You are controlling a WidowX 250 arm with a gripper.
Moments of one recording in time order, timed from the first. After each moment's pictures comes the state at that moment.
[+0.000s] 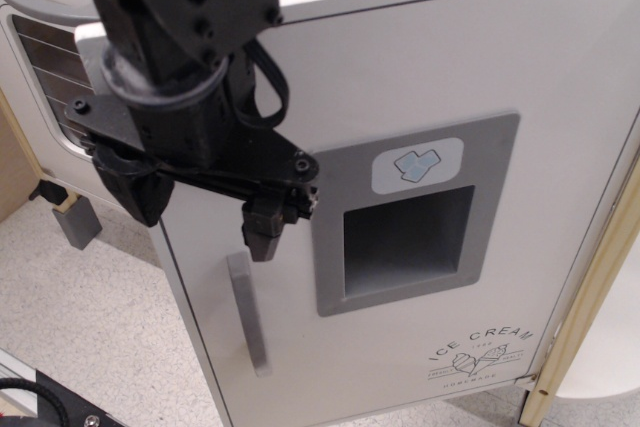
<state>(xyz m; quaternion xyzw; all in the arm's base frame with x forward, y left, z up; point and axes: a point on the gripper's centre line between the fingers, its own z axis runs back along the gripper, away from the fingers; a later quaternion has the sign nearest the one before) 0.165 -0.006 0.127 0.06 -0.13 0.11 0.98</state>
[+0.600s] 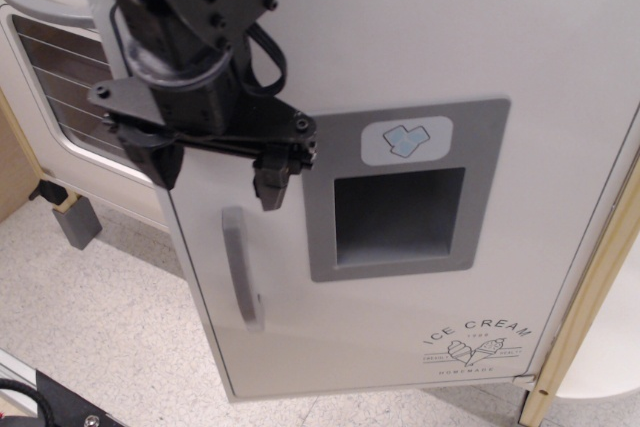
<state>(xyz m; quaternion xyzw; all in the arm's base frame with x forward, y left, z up) 0.203 0.016 0.109 0.06 -0.16 0.16 0.97</state>
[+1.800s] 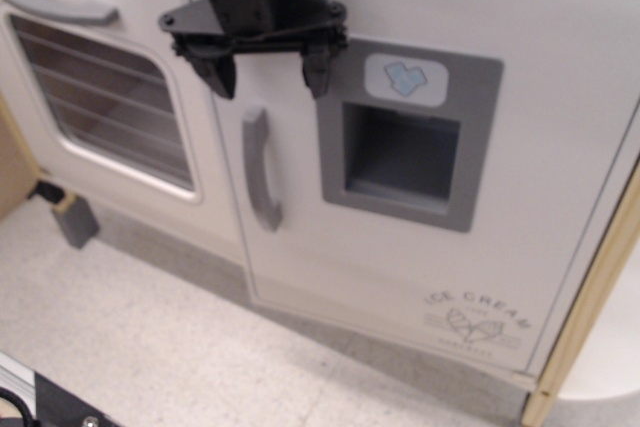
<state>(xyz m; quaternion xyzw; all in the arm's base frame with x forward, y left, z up) 0.286 0.042 0.106 0.01 -0.21 0.23 0.95</state>
